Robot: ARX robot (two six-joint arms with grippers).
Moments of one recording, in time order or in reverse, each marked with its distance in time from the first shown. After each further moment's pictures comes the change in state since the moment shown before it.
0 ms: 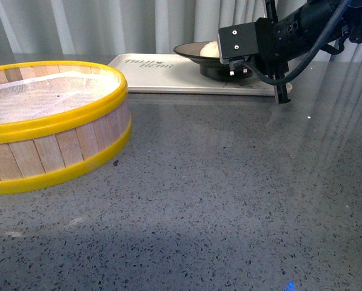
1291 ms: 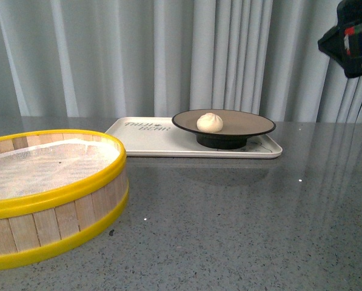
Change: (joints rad) left arm 0.000 0.000 0.000 0.000 0.001 0.000; right arm 0.004 -0.888 -0.912 0.472 0.294 1.323
